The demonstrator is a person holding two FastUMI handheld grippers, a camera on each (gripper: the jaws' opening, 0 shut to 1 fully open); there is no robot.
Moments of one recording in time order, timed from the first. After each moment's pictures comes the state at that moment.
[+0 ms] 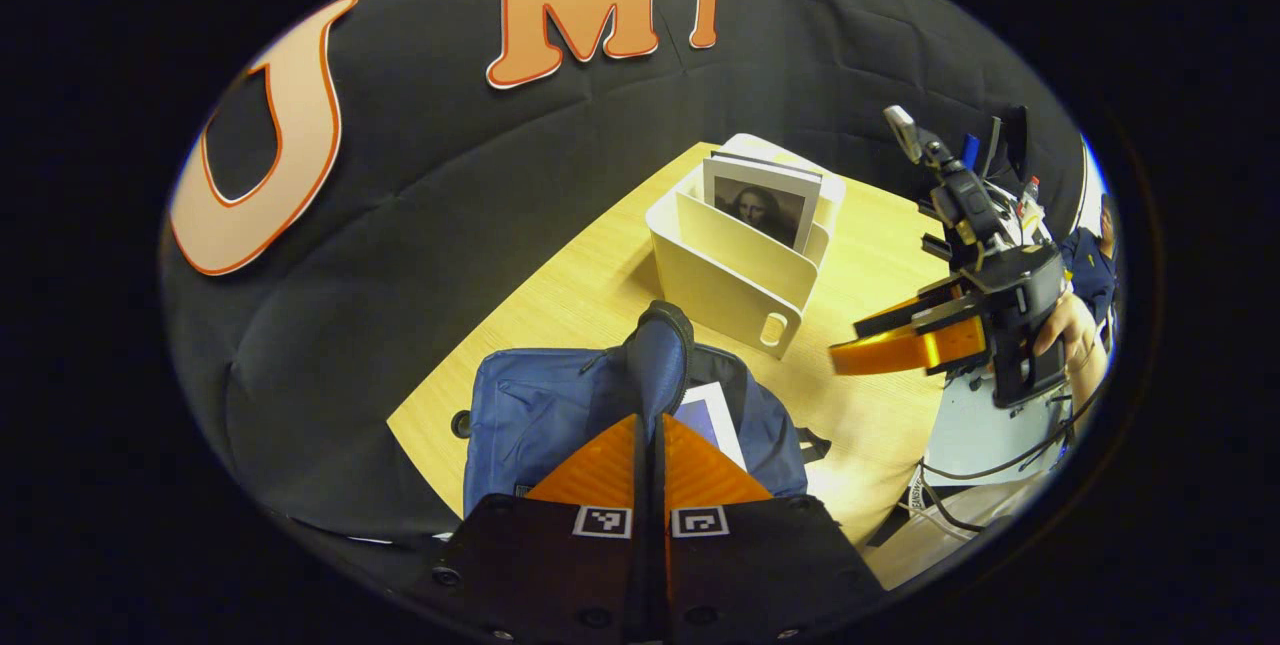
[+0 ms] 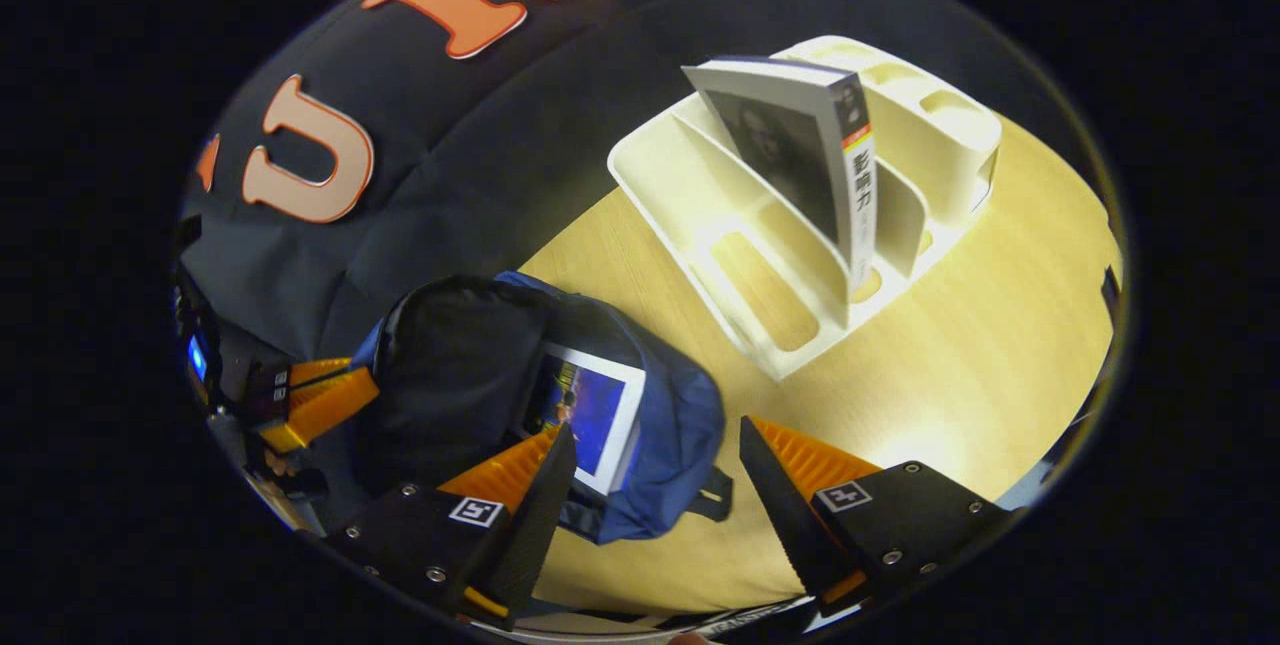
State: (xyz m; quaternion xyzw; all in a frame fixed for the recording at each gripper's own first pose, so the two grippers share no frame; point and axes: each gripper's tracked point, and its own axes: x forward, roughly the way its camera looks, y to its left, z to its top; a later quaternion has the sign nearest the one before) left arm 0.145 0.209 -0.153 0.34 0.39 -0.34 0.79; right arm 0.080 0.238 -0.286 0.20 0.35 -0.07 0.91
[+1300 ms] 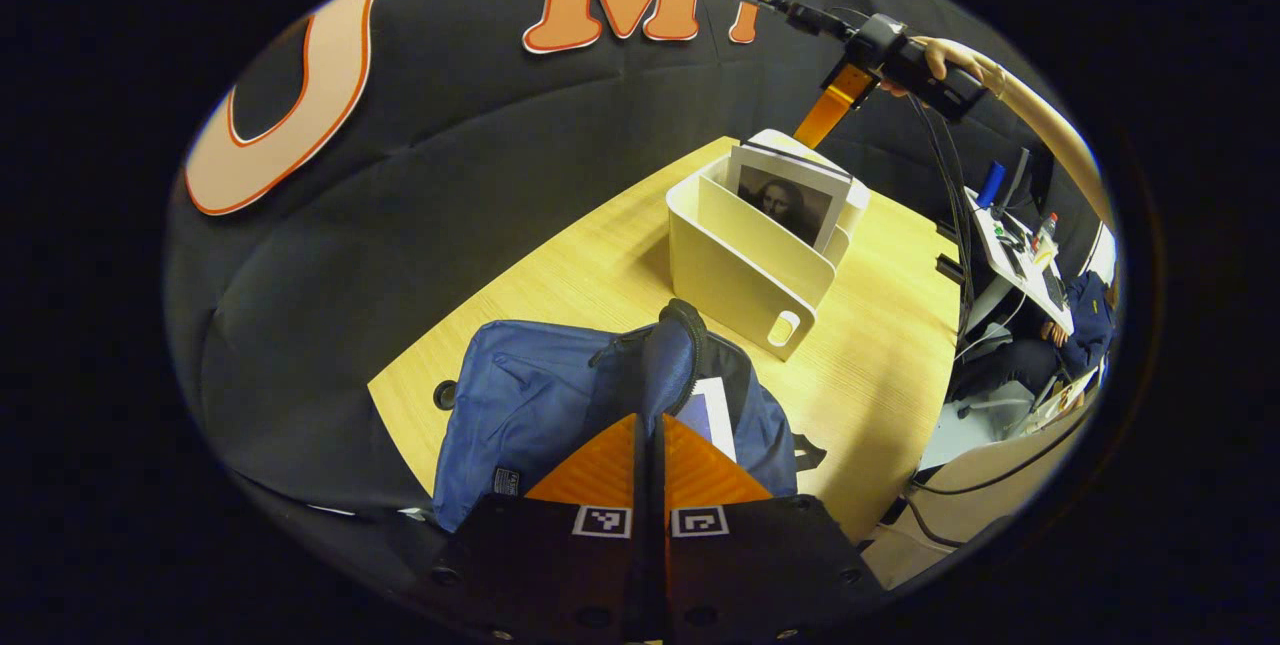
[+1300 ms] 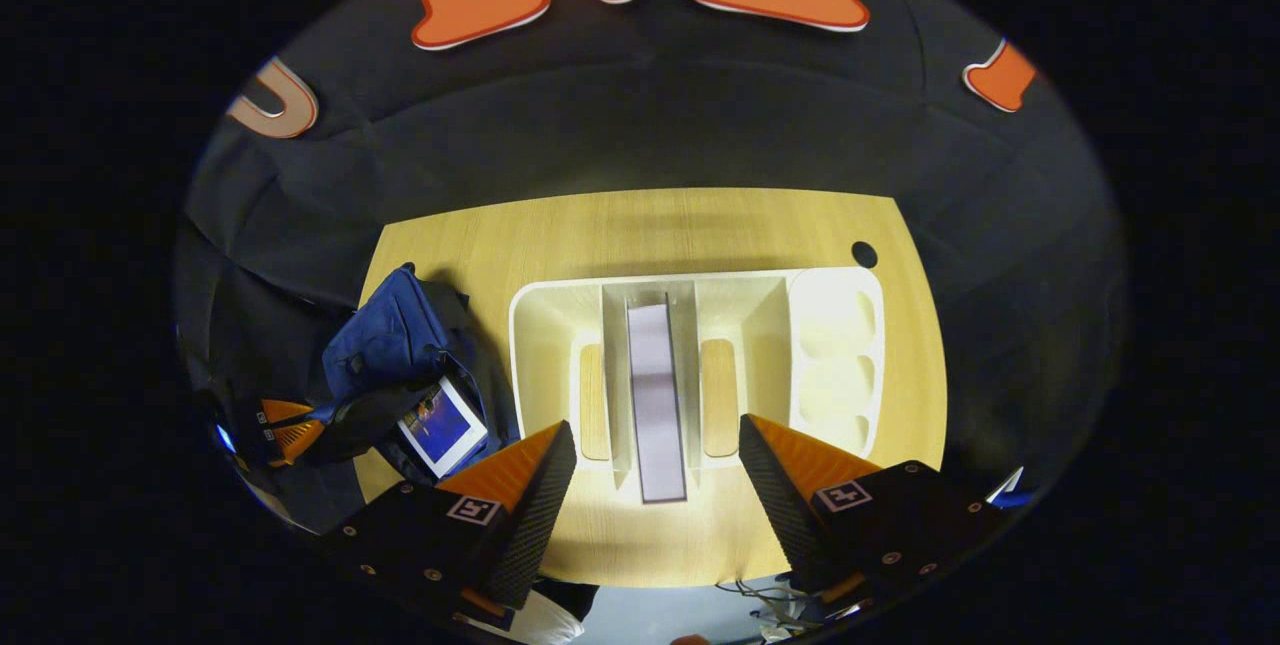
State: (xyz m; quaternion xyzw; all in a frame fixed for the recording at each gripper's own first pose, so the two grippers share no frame) left arm 0.152 0.222 -0.175 0.30 0.42 -0.30 0.80; right arm 0.231 0.094 -0.147 -0.06 0.52 -0.07 0.85
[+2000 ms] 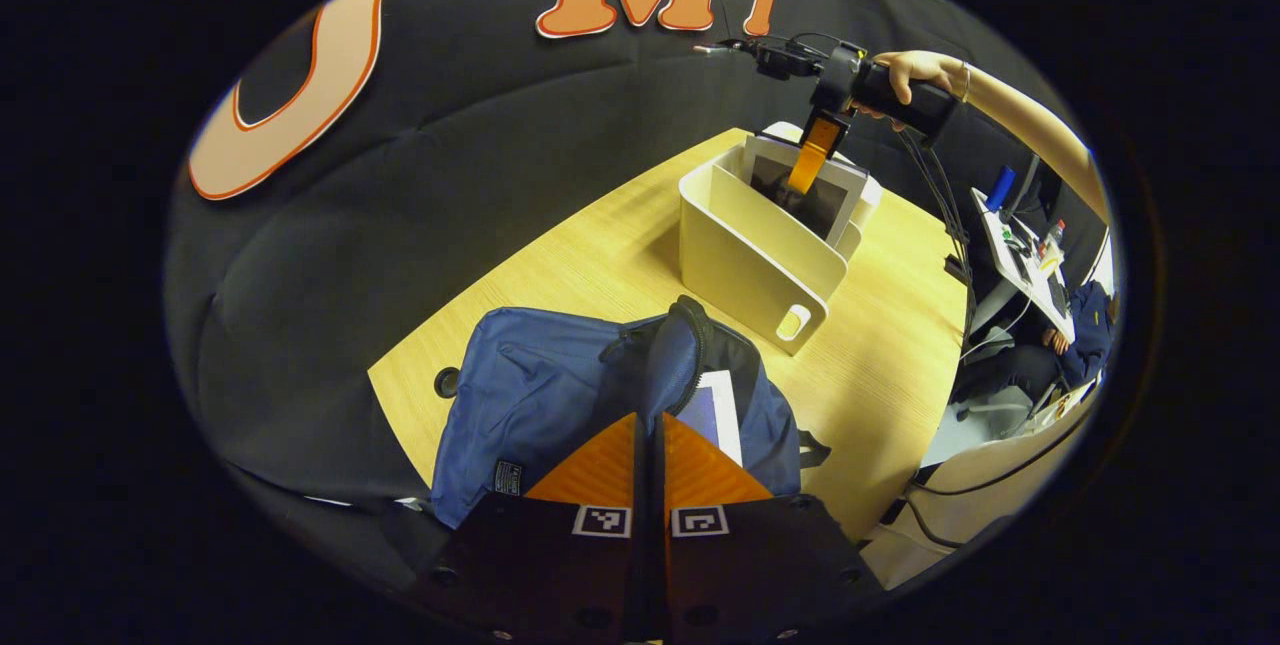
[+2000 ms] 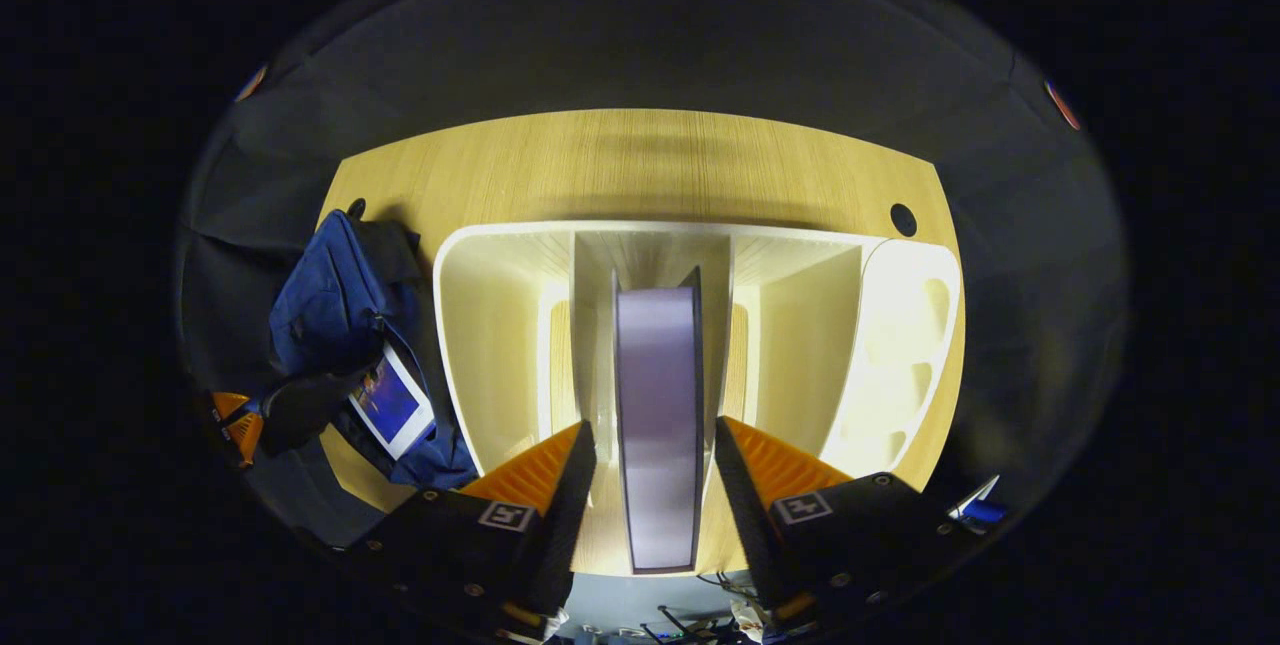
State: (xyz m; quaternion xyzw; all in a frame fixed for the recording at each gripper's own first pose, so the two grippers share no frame) left arm 0.154 0.227 -0.182 0.29 0.44 -0.29 0.80; right arm 0.245 0.069 -0.221 -0.10 0.60 -0.08 0.79
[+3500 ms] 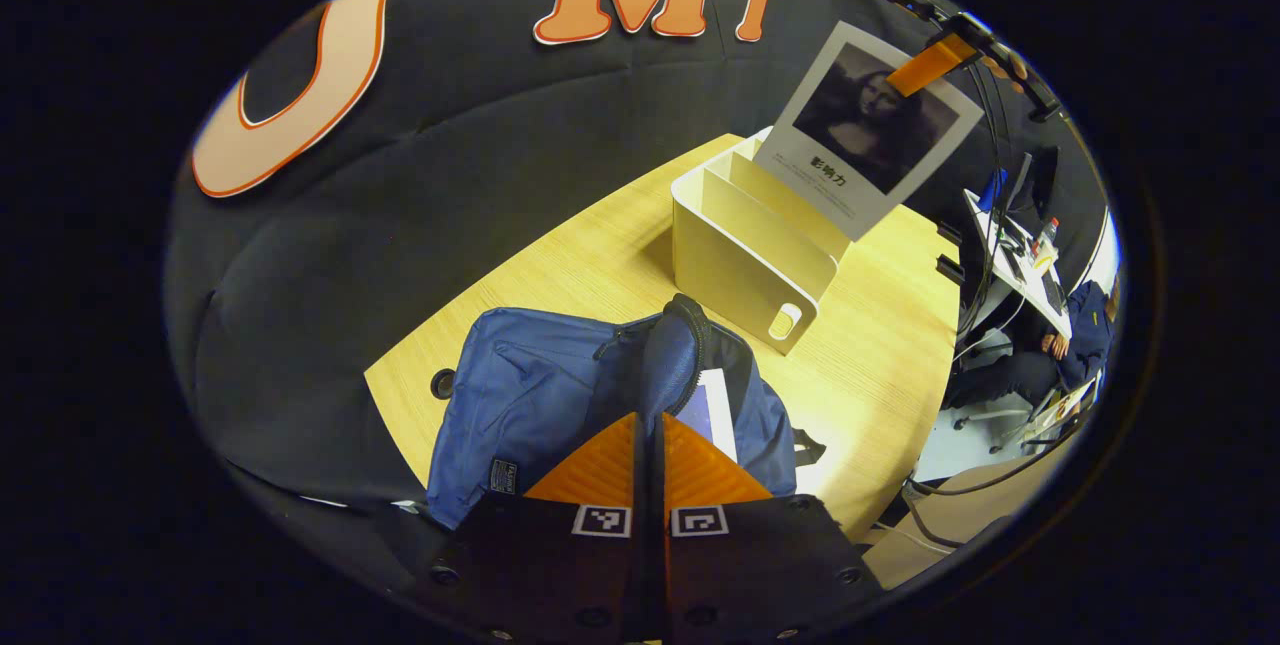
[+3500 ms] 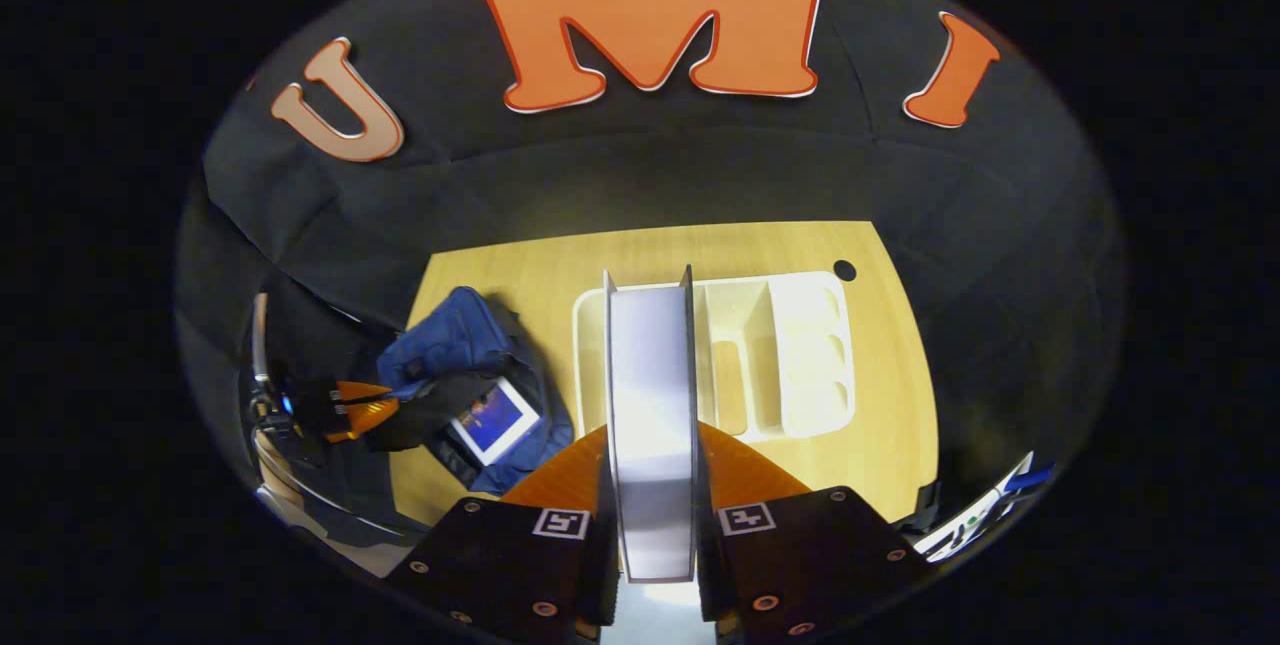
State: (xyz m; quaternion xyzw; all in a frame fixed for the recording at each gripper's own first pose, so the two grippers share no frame) left arm 0.146 0.236 -0.172 0.29 0.42 -0.30 0.80; right arm 0.123 0.150 -0.052 -0.02 0.42 -0.04 0.91
